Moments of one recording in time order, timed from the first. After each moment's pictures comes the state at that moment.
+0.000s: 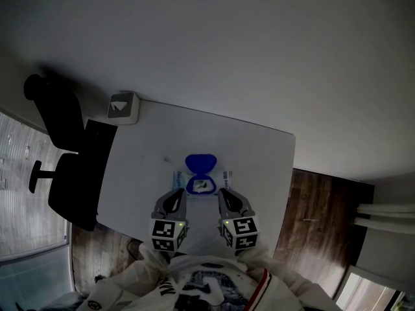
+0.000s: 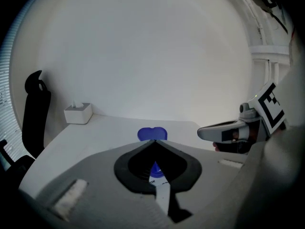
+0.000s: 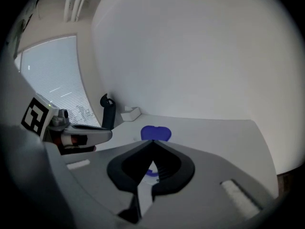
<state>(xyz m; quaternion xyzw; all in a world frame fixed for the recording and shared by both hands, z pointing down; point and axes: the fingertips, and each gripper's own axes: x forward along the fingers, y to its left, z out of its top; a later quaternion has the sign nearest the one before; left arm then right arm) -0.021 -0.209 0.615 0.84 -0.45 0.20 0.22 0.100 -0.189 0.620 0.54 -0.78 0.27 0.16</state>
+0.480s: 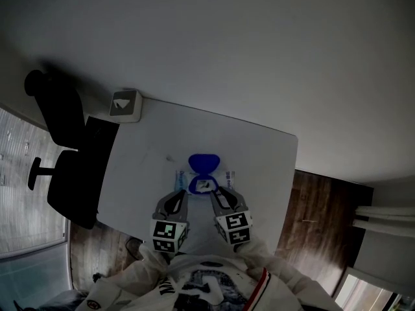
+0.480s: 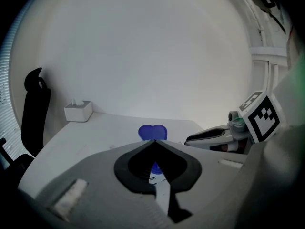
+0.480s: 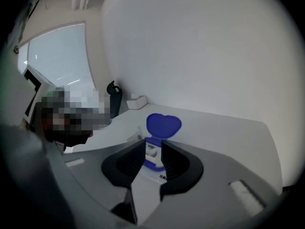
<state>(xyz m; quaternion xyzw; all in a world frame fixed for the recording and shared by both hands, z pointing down) -0.027 -0.205 0.621 0.84 -0.45 0.20 0.23 0.074 -0.192 0.657 0.50 -0.80 0.26 0.23</state>
